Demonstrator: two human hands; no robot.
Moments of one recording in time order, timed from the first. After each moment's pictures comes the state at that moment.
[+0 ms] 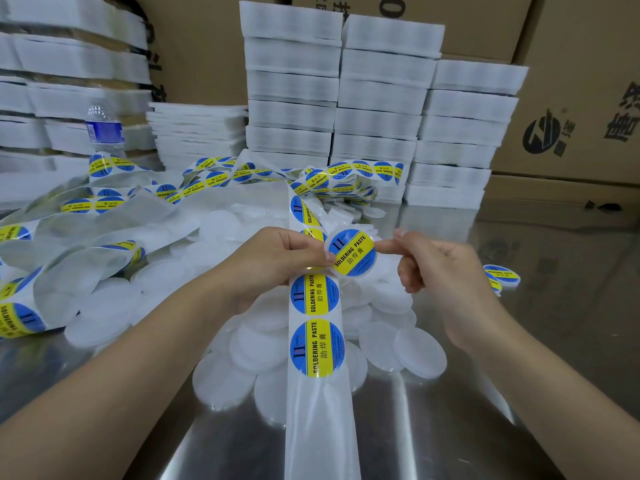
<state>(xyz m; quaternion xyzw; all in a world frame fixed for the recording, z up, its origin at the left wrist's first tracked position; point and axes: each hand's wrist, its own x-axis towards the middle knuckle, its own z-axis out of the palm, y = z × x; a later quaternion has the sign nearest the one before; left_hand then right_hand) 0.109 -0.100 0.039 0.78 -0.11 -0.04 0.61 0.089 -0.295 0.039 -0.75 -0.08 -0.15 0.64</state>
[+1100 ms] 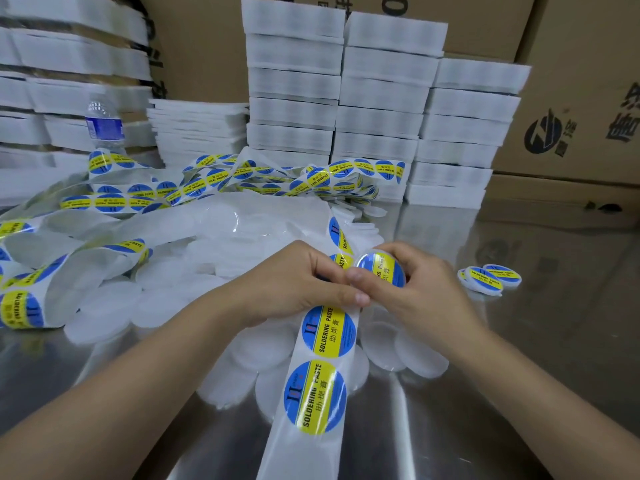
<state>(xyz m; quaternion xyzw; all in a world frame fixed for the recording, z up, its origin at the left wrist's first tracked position) 0.098 -0.109 0.032 0.79 -0.24 -0.10 0.55 0.083 -0.287 0.025 -0.85 -0.16 -0.19 0.46</state>
